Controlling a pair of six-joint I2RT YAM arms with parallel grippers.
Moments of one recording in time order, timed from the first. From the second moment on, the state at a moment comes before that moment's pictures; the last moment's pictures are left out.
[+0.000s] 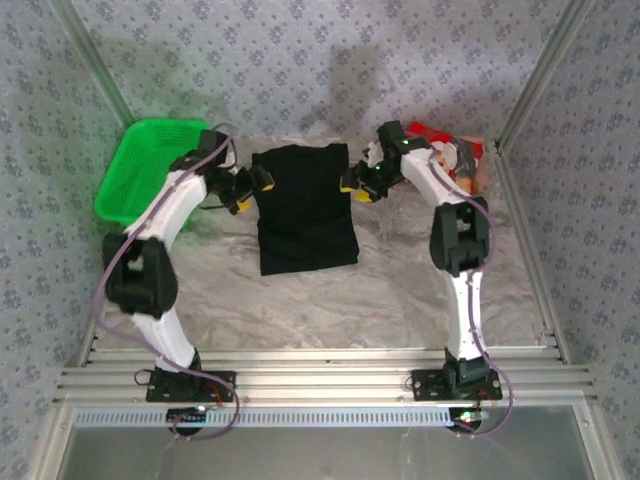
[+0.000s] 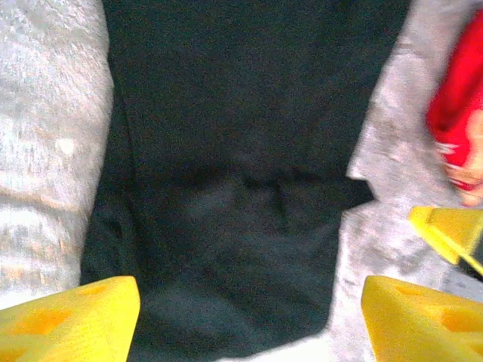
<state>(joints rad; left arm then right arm) -0.21 1.72 1.51 -0.77 0.40 -0.75 0.25 2.20 1.97 -0.94 -0.62 0.45</state>
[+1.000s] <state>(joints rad) -0.31 2.12 1.60 -0.66 0.32 -0.78 0.32 2.37 1.77 -0.44 -0.73 0.75</state>
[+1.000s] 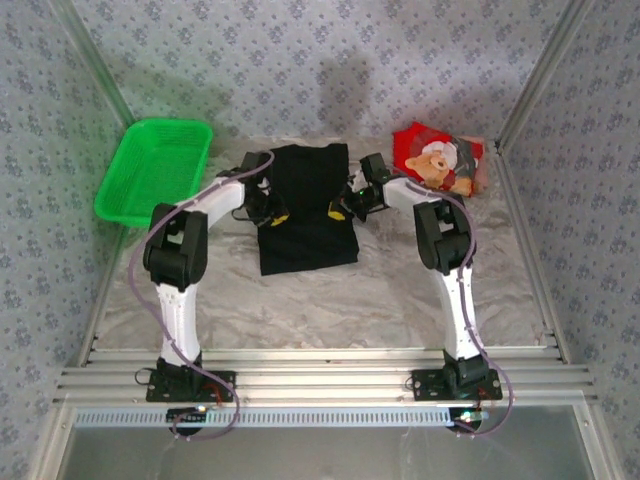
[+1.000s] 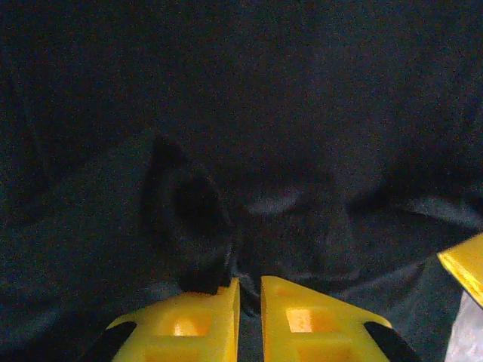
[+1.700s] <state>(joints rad) -0.25 1.53 1.60 -0.62 0.31 -0.76 0.21 1.89 1.65 -0.46 -0.71 0.68</state>
